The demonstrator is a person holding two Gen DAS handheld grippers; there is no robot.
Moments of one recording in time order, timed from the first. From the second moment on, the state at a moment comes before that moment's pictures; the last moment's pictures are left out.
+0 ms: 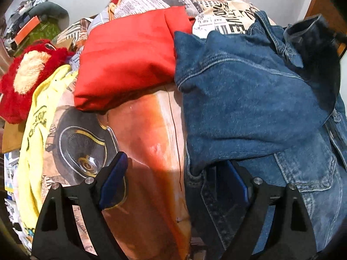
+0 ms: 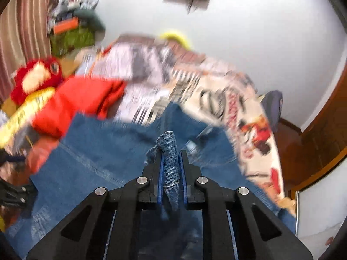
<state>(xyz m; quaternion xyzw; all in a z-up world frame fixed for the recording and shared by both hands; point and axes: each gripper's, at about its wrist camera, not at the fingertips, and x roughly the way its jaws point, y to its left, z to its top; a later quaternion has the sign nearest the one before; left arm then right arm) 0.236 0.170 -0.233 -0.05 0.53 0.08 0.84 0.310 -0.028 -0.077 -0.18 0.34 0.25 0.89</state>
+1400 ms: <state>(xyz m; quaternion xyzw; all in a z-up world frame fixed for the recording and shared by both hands) 0.236 0.109 -0.167 0.03 0.48 0.04 0.87 0.289 -0.242 -0.138 -0.01 0.46 0.11 0.88</state>
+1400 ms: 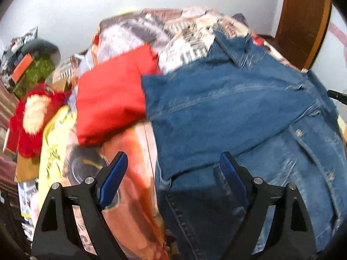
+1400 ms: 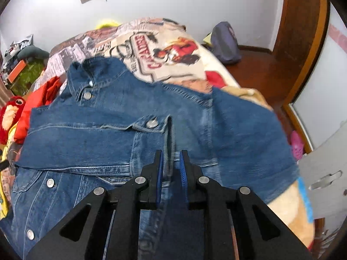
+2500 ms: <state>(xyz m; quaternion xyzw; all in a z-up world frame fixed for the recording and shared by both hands) 0.326 -0.008 -0.166 0.05 0.47 -0.05 0.88 0.312 -0.440 -0.227 0.34 0.49 -0.02 0.80</state>
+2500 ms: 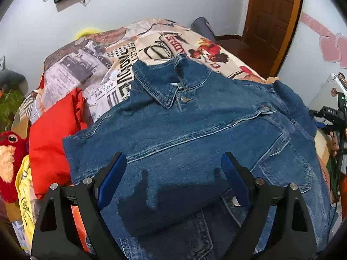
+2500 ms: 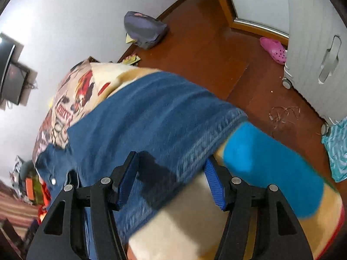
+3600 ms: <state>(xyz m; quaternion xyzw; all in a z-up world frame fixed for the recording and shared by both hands) 0.294 0.020 -0.163 0.02 0.47 -0.03 0.88 0.282 -0.201 -0.099 0.06 0.40 0.21 0.89</state>
